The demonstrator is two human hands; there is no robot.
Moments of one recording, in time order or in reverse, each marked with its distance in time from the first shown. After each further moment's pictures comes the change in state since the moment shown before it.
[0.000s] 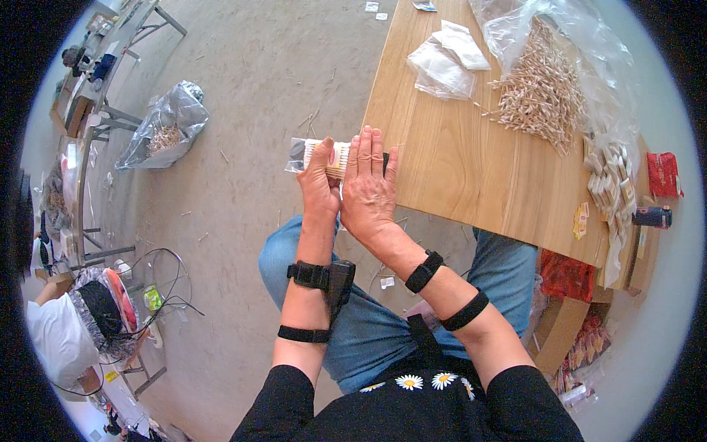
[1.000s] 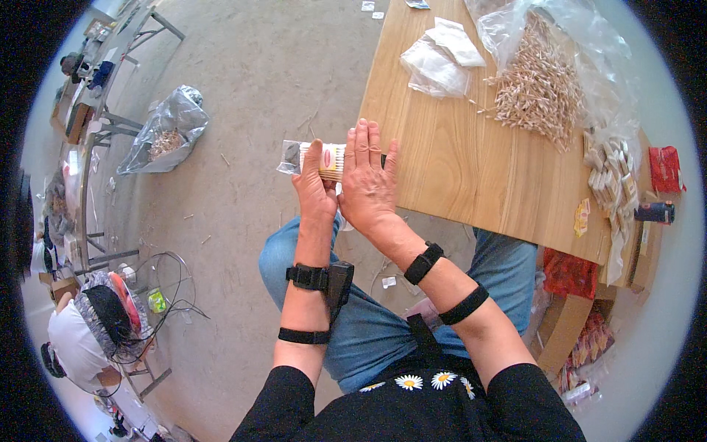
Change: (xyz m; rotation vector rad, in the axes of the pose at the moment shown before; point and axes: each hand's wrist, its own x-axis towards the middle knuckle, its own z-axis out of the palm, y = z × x) left_hand -0.004 0.001 0.003 0.025 0.083 -0.012; right_hand 0.011 0.013 0.001 0.041 -0.005 -0.007
